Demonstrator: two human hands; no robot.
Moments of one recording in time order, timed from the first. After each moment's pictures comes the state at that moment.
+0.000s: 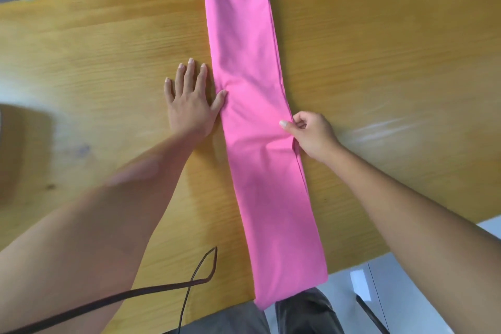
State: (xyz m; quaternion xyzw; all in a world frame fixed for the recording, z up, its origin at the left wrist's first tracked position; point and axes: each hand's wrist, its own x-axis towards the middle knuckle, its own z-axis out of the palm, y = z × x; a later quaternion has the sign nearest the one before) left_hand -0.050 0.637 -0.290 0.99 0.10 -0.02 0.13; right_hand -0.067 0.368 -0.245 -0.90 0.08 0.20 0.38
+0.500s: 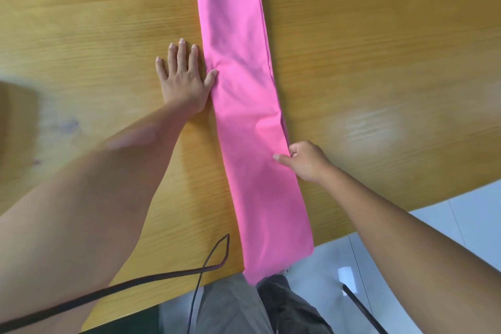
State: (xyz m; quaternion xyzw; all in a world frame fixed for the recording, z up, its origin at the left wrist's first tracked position) left_hand -0.044 0.630 -0.287 0.98 0.11 -0.07 0.12; right_hand -0.154 0.341 -0.244 -0.91 0.06 0.33 0.24
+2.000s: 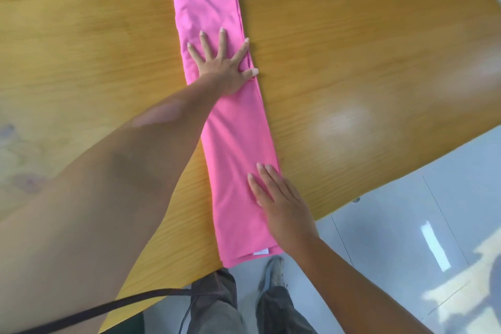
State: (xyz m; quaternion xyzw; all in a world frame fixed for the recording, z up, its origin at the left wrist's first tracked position) left_hand -0.007 0.482 -0.277 0.98 -0.06 -0.18 0.07; right_hand -0.311 0.316 -0.266 -0.98 -0.18 0.11 0.02
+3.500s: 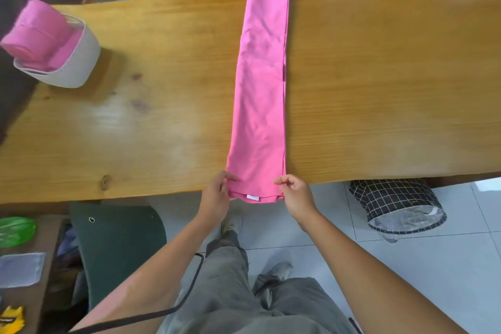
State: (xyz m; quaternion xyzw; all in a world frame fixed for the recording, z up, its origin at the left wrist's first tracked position) left_hand -0.440 0.452 -0.232 0.77 0.29 -0.11 0.56; right_hand -0.377 0.255 -0.241 -0.78 0.15 0.28 0.54
